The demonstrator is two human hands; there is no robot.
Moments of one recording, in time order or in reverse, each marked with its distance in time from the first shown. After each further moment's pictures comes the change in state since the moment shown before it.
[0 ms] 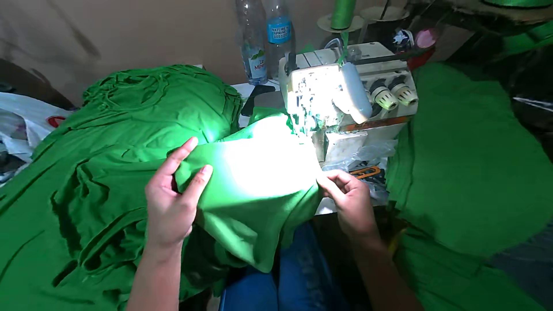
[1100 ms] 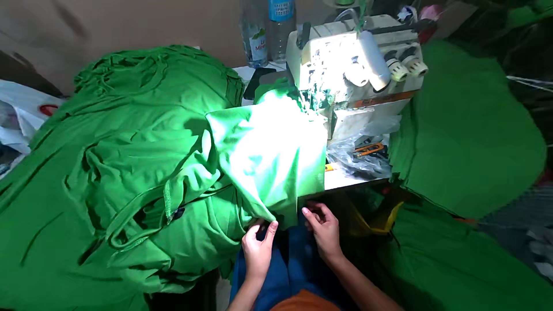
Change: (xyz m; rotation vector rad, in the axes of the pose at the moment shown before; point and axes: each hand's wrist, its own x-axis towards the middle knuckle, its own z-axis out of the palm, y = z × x) left_hand -0.169 -0.114 0.059 0.005 -0.023 -0.263; right_hand -0.118 0.095 0.030 0.019 0.132 0.310
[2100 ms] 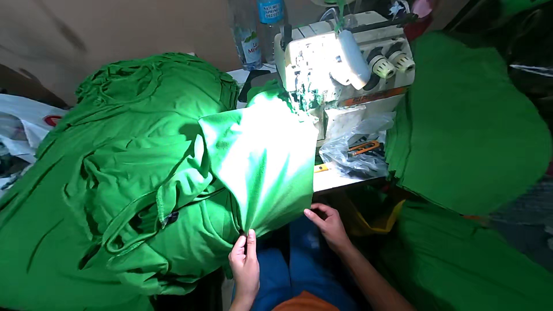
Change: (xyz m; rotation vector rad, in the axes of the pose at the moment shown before) left_hand -0.011 0.001 -0.013 -0.094 0.157 0.014; right_hand 0.025 0.008 -0.033 -0.027 -0.242 -0.130
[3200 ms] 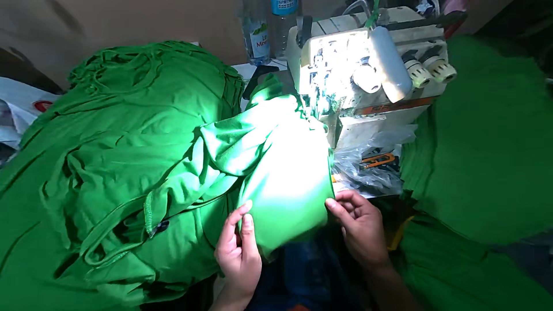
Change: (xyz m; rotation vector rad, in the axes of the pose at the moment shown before) left_hand 0.049 0.069 0.026 0.010 -0.018 0.509; right_hand 0.030 -0.095 -0.002 0.062 0.107 -0.134
